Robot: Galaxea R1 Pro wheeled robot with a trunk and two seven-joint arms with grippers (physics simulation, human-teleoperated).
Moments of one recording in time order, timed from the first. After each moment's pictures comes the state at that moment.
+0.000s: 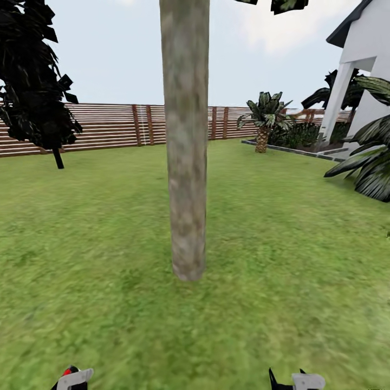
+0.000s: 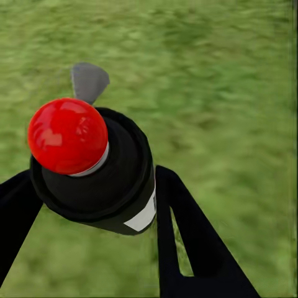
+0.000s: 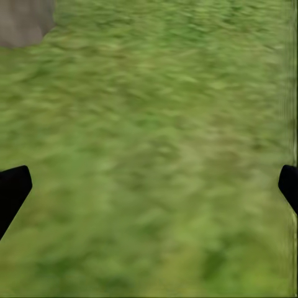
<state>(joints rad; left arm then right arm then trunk) -0.19 0.13 0.24 -0.43 0.00 -0.44 -0.01 -0.09 -0.05 -0.10 -0.61 0.06 -0.43 0.00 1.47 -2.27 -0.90</state>
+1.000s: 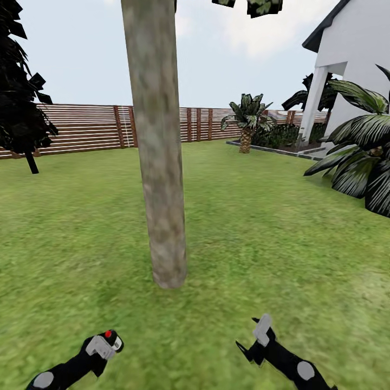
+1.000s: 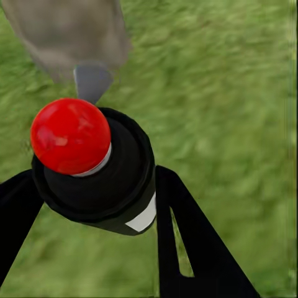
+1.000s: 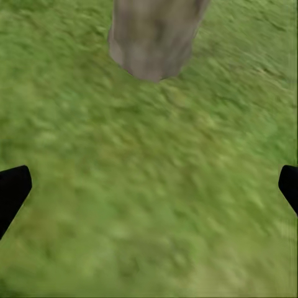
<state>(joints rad) -0.35 0.24 0.14 -0.50 -0.33 -0.36 -0.58 -0.34 -0.07 -0.10 -0.63 0.54 -0.40 0.48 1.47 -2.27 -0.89</state>
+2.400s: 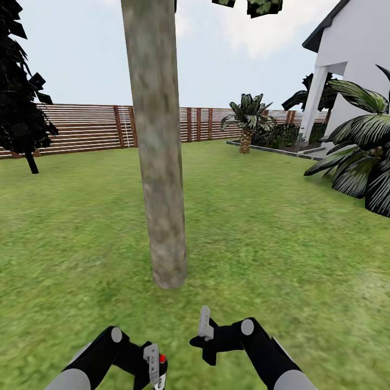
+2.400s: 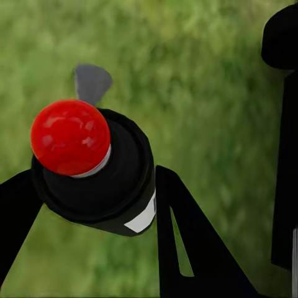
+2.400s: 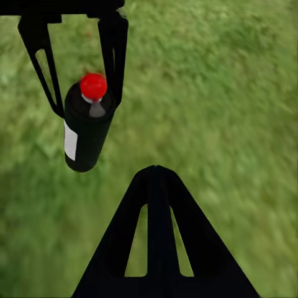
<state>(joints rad) -0.53 0.00 0.03 -0.50 -0.91 -0.14 -1.11 -0.50 0.13 0.10 -0.67 0.71 -0.20 0.97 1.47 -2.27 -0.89</state>
